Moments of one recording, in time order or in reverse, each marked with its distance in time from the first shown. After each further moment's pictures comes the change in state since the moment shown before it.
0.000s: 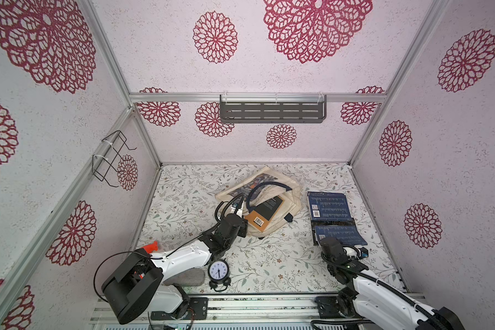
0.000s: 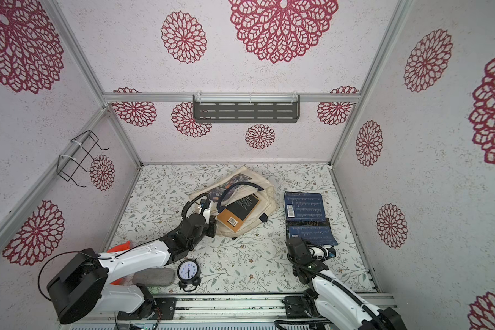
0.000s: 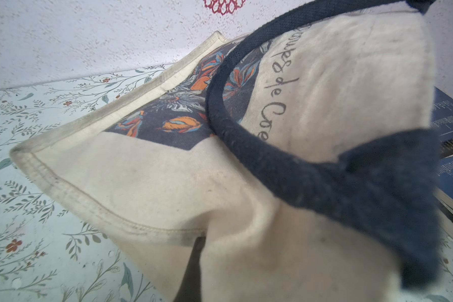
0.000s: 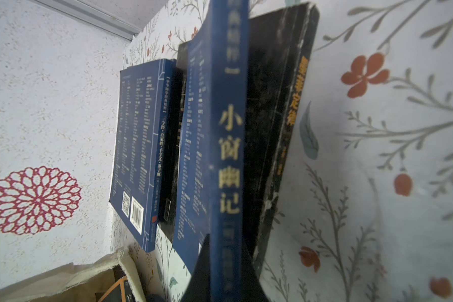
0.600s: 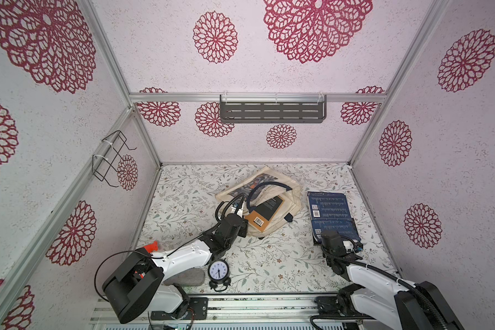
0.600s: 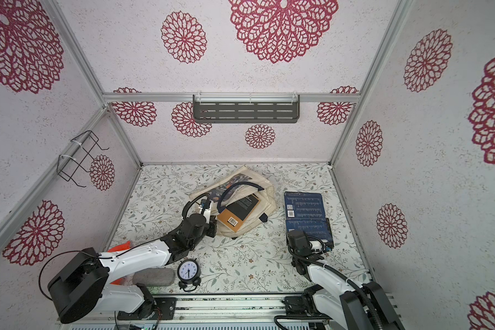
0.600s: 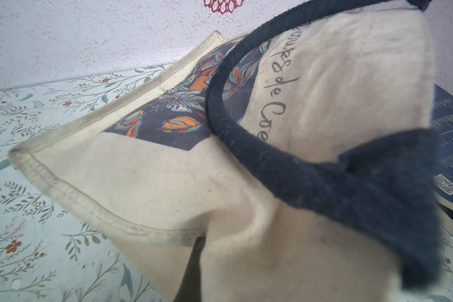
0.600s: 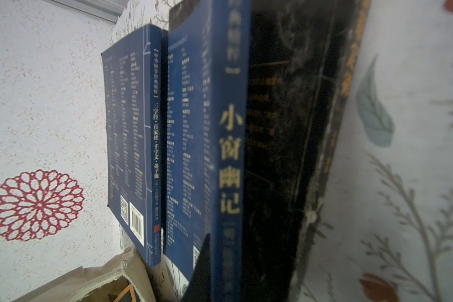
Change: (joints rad) left arm -0.002 0.006 0.004 0.000 -0.003 0.003; right arm -0.090 0.212 0.030 0.227 -0.136 -0.026
